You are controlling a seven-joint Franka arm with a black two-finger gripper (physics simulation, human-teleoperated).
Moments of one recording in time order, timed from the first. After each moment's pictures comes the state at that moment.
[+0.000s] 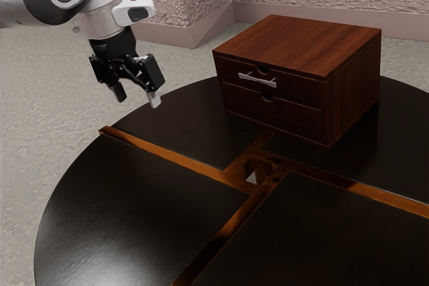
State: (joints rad) arm 0.41 0.09 -0.25 -1.31 -0.01 1.45 0.03
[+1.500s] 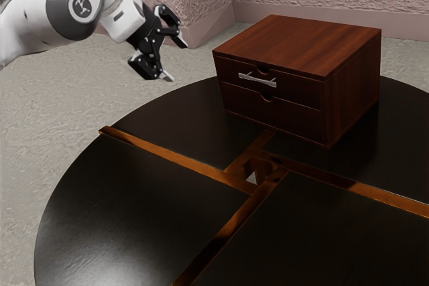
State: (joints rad) arm 0.41 0.17 -0.22 -1.32 -0.17 1.94 1.63
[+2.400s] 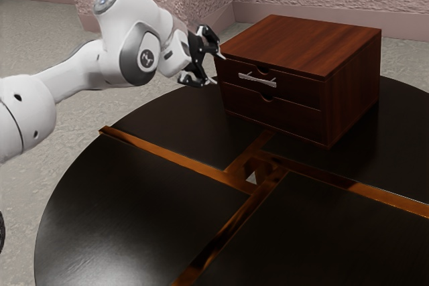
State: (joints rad) arm 0.36 0.41 -0.25 -1.32 -0.09 2.41 1.80
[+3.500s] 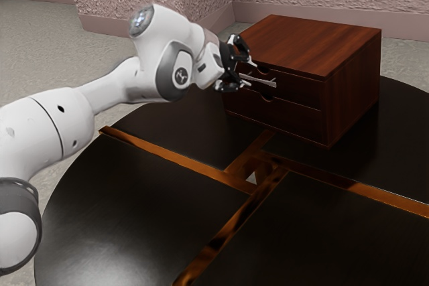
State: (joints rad) arm 0.34 0.59 -0.34 -1.19 -0.04 2.53 1.77
